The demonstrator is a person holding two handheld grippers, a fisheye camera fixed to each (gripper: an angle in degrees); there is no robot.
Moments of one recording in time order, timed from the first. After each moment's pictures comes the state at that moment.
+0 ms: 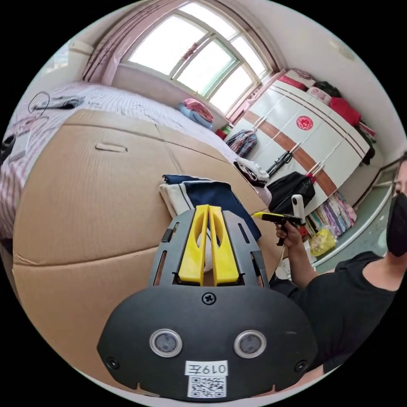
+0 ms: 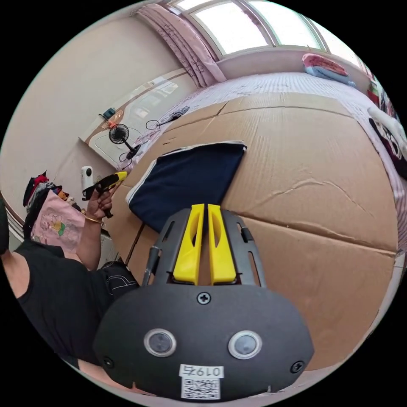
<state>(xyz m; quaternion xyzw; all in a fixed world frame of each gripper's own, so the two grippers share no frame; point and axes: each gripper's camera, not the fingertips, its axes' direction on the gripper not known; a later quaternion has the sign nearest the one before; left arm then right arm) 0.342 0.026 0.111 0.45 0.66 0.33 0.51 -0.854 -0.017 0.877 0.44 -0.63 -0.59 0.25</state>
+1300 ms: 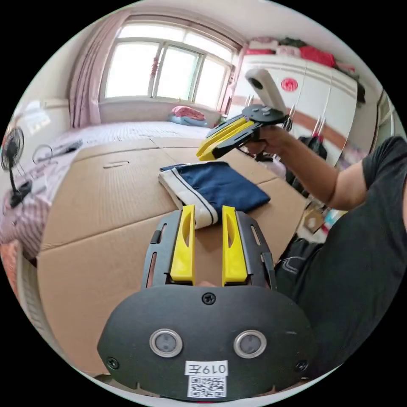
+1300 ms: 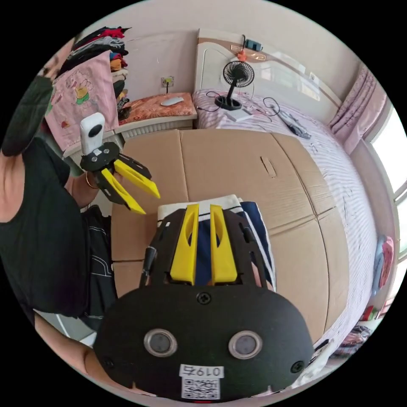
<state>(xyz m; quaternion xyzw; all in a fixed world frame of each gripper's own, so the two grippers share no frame) 0.356 0.141 0.220 0.55 0.56 0.34 0.52 -0.990 0.593 0.586 0.62 -0.25 -0.74 0.03</state>
